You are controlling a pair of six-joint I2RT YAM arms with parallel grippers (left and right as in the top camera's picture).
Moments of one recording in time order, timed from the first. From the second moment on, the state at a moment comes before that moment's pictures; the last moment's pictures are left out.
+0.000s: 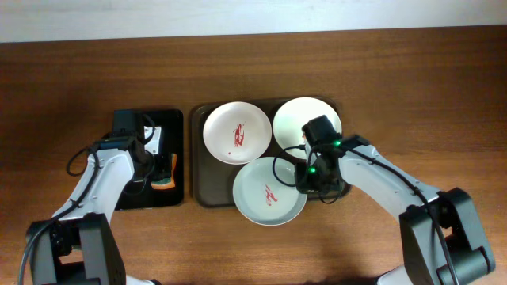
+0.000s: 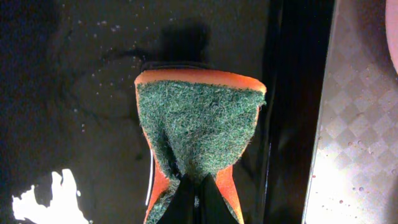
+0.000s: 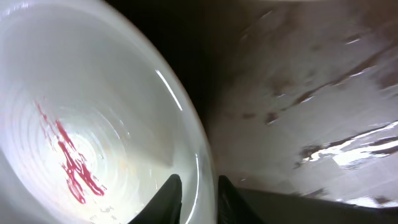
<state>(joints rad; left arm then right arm) 0.07 1.65 1.00 -0.72 0.10 0.02 0.38 1.69 0.98 -0.75 -0.25 0.39</state>
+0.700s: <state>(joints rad) 0.07 1.64 1.01 -0.71 0.10 0.02 0.42 1.69 0.96 -0.55 -0.09 0.50</state>
